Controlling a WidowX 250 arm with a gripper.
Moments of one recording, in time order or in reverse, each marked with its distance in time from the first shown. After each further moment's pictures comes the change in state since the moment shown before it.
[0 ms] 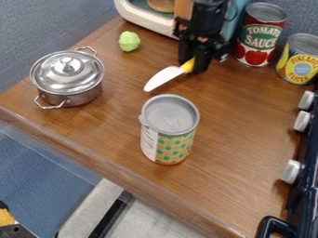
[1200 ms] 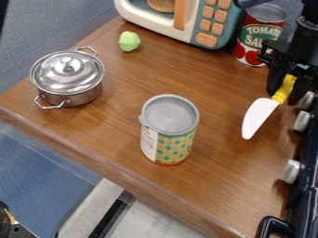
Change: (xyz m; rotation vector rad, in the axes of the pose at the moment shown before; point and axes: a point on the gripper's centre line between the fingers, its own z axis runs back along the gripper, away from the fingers) arm 0.028 -0.139 0.009 -0.017 -0.118 0.123
